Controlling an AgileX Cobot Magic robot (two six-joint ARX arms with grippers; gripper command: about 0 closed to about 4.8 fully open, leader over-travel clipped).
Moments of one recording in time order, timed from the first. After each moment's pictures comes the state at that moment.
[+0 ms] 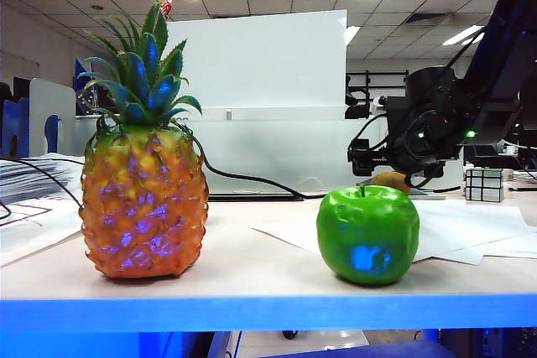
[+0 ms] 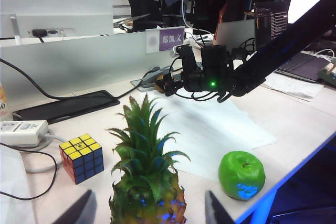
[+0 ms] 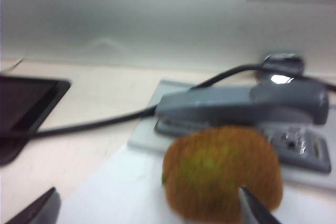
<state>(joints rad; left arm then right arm) -0.05 0.00 0.49 -0.49 0.64 0.01 0.15 2.29 1.45 0.66 0.02 0.05</state>
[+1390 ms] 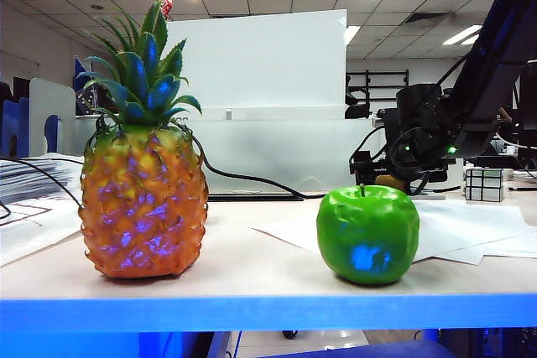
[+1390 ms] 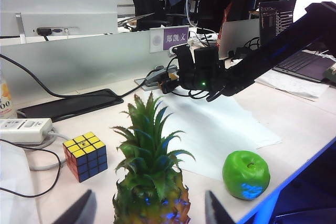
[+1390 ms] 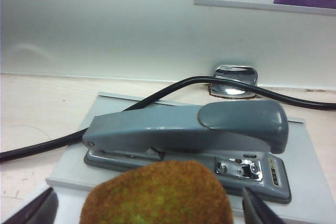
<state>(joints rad) -0.05 0.00 0.48 -0.48 0.63 0.01 0.14 2.44 1.66 0.59 0.16 -0.01</state>
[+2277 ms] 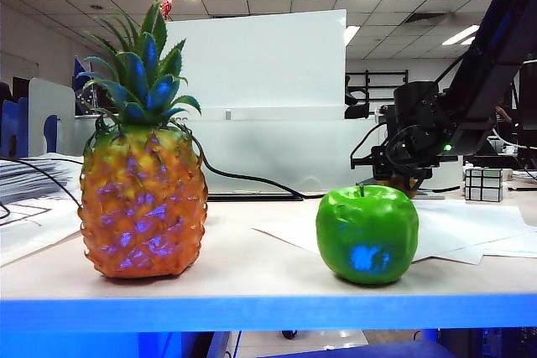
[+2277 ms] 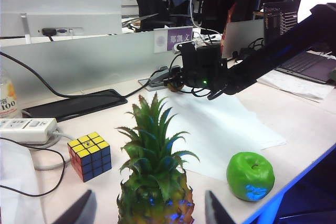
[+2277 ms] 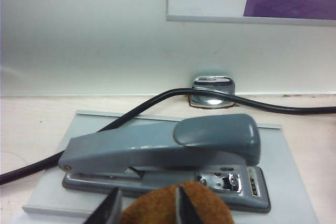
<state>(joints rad) -0.05 0.00 0.48 -0.48 0.61 0.01 0.14 2.46 1.71 0.57 0.22 0.03</state>
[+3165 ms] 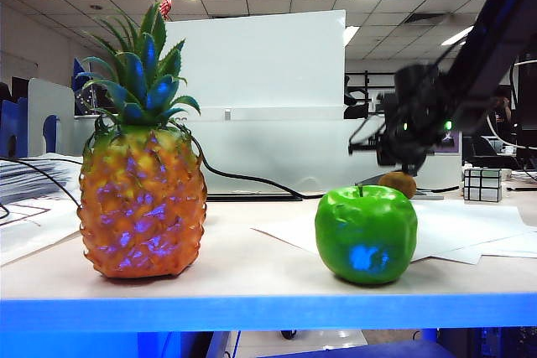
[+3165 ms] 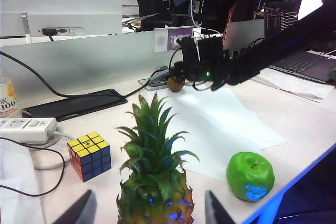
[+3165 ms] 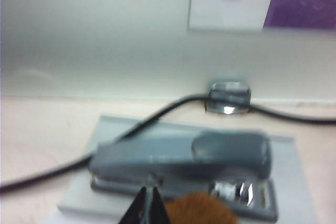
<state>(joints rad) -0.05 0.01 0.48 -0.48 0.61 0.01 0.14 2.39 1.72 0.47 0.16 0.03</state>
